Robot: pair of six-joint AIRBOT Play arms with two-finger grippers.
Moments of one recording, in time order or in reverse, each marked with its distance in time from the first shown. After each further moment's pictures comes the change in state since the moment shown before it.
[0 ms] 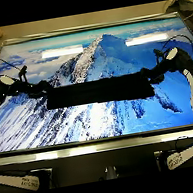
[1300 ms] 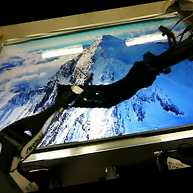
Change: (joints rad) left arm -0.721 -0.231 0.006 -0.654 0.357 0.077; right arm 0.051 0.447 0.034 0.257 0.343 0.093
